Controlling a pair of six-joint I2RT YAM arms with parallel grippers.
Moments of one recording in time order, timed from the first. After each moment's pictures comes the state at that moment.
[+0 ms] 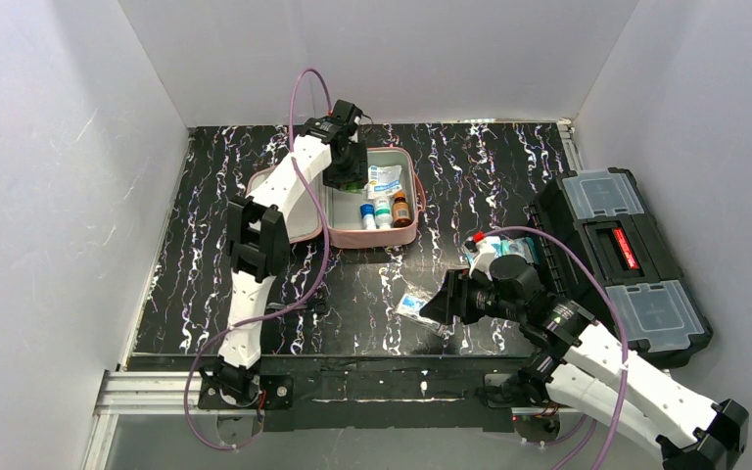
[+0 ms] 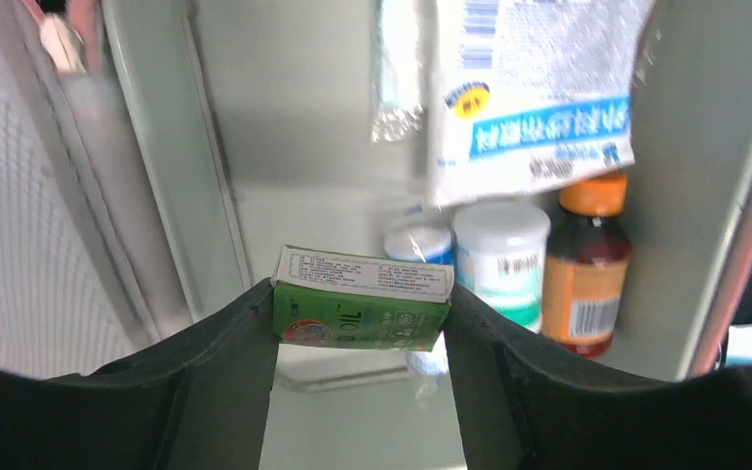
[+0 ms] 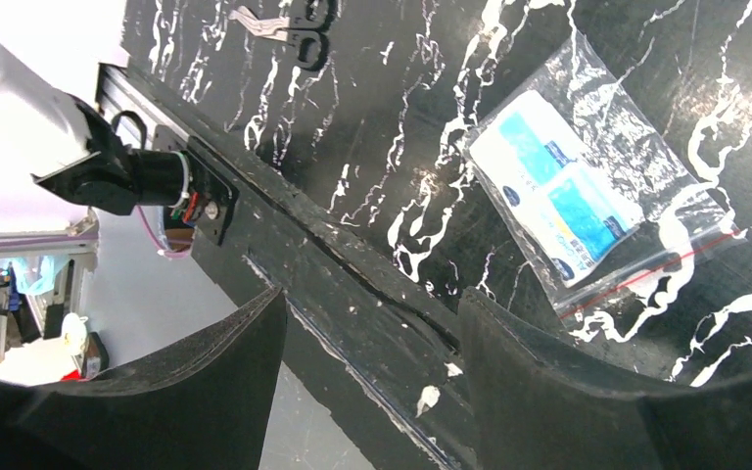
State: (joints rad) left arm -0.42 2.29 2.20 -1.02 -0.07 -0.41; right arm 0.79 0.64 0.53 -0.43 -0.26 0.70
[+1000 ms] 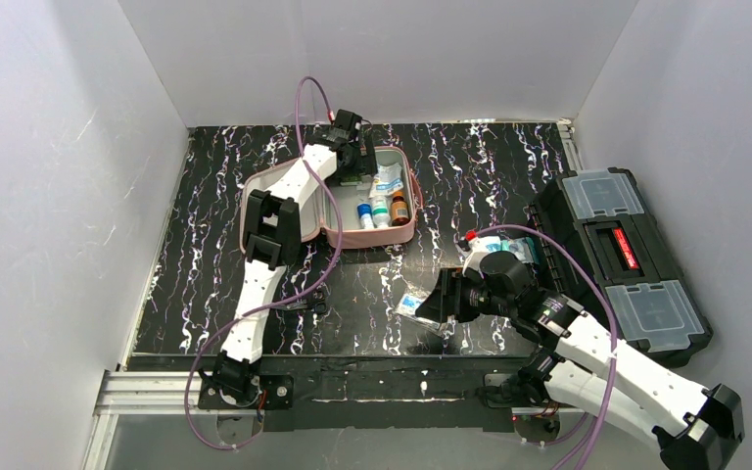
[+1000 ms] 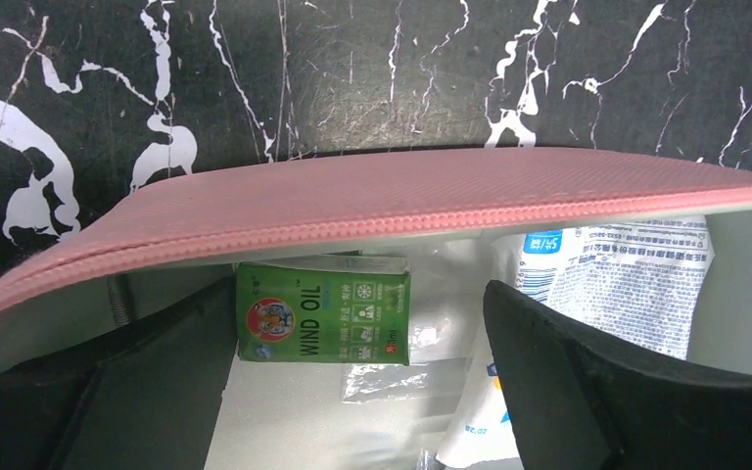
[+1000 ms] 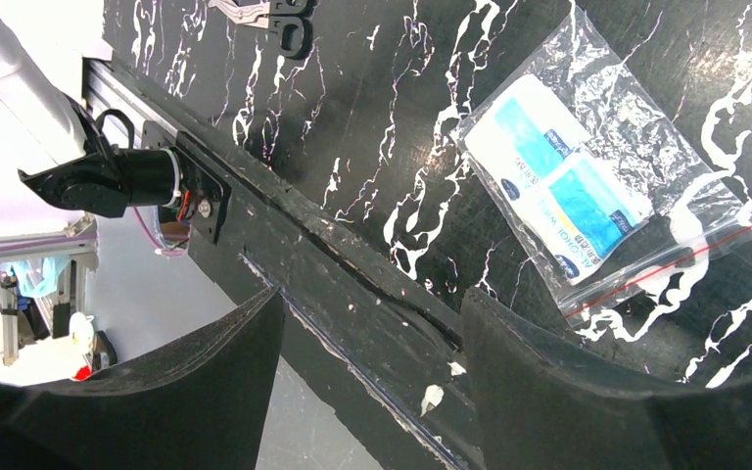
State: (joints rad) left arm -0.38 2.53 2.32 -0.74 -0.11 -0.46; right arm 0.79 0.73 0.53 -0.41 -0.27 0.73
